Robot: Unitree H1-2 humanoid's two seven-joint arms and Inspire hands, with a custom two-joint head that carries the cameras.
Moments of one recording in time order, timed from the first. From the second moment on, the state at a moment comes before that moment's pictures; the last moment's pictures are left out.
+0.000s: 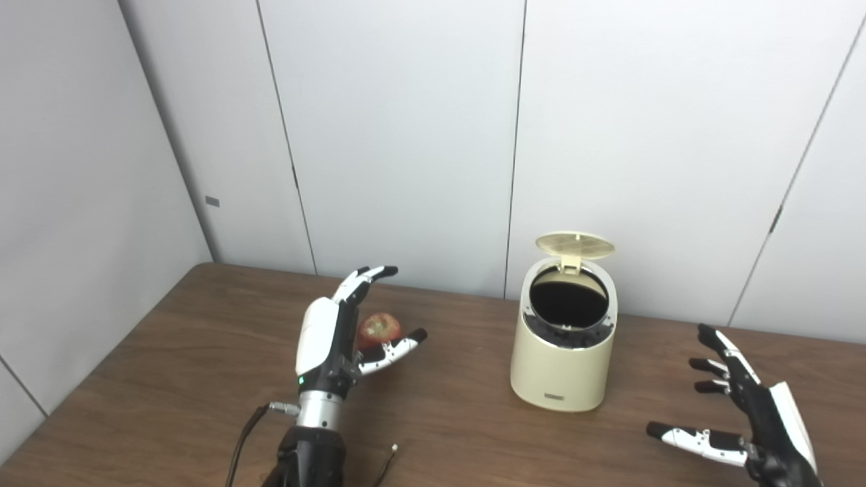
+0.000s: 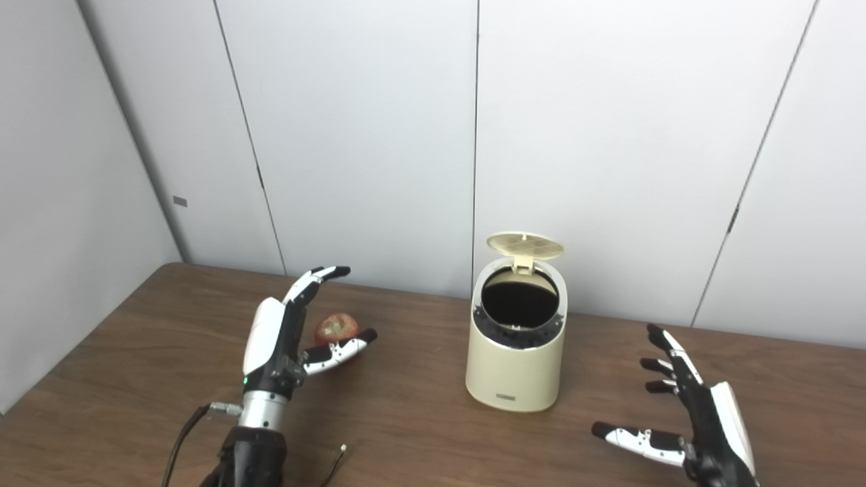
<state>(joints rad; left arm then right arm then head) -0.29 0.18 0.06 0.10 0.60 -0.13 0.32 -0.25 -0.19 0.03 0.07 -0.34 -0.09 -0.09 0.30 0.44</state>
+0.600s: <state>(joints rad) -0.30 0.24 0.02 0.10 0.67 0.19 0.23 -0.24 -0.18 0.03 0.00 -0.35 -0.02 -0.09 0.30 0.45</state>
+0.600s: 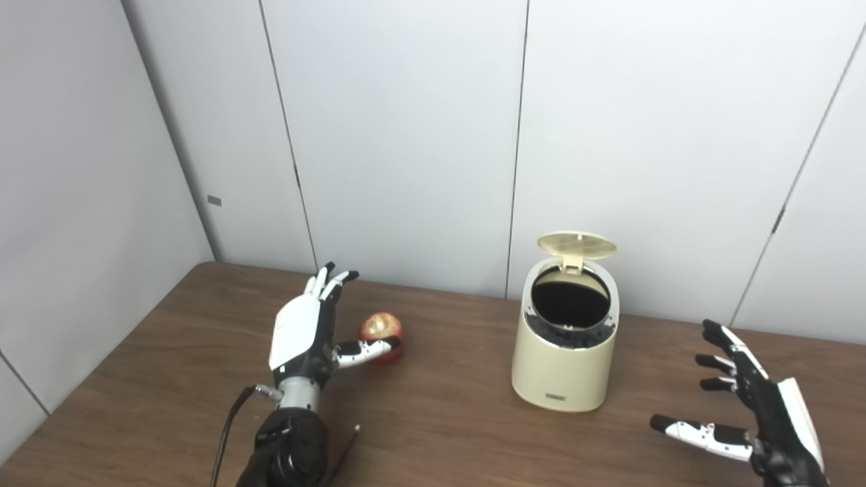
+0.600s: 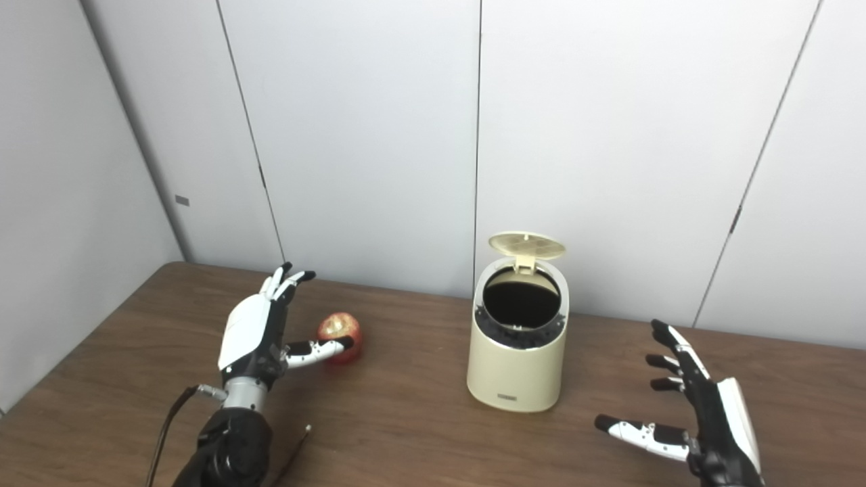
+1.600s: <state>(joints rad) -0.32 0.27 -0.03 0.29 0.65 0.20 0.27 -0.23 -0.18 0.04 -0.07 -0.38 0.04 -0.07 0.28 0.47</state>
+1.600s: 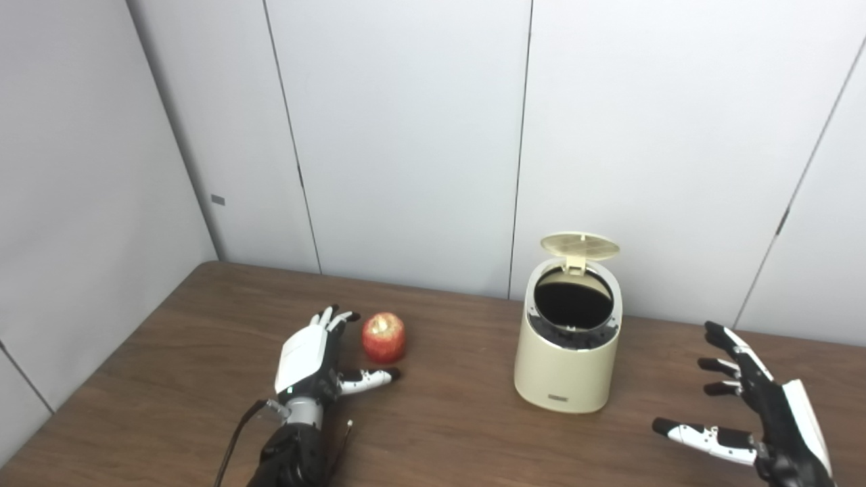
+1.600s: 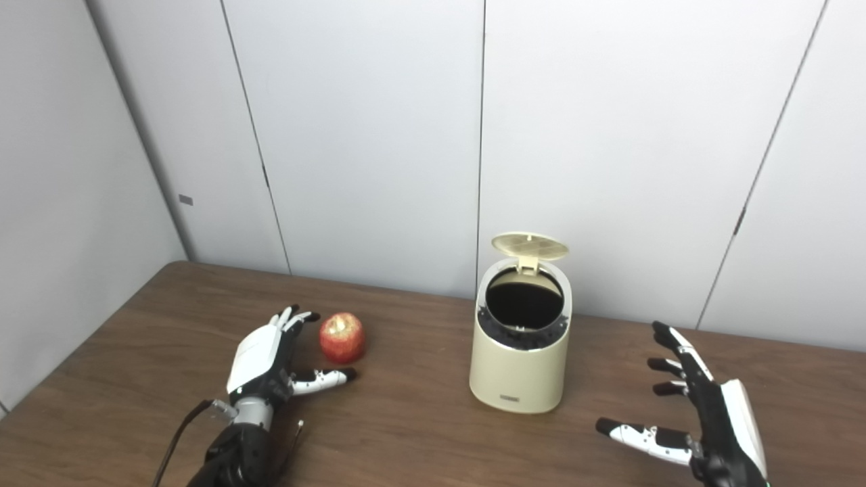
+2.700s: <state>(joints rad) -0.39 0.27 -0.06 0.44 0.55 0.04 0.38 -0.21 -0.16 0.04 -0.12 -0.41 0.08 -0.07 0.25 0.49</state>
